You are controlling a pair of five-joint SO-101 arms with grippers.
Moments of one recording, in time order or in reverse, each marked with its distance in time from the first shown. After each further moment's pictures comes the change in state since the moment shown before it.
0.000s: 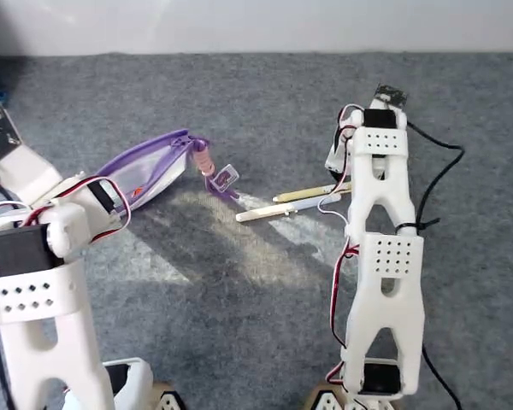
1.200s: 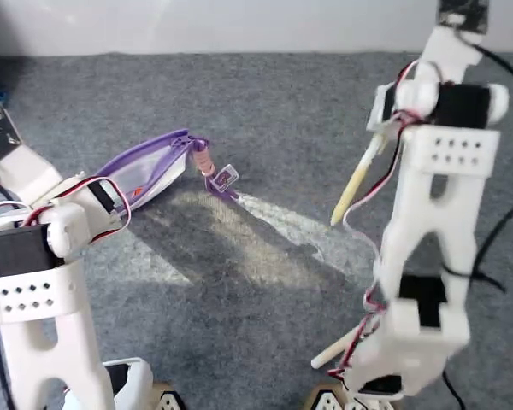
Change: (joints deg) left arm 0.0 0.0 0.0 0.0 0.0; right arm 0.8 -56.5 17.3 12.2 16.9
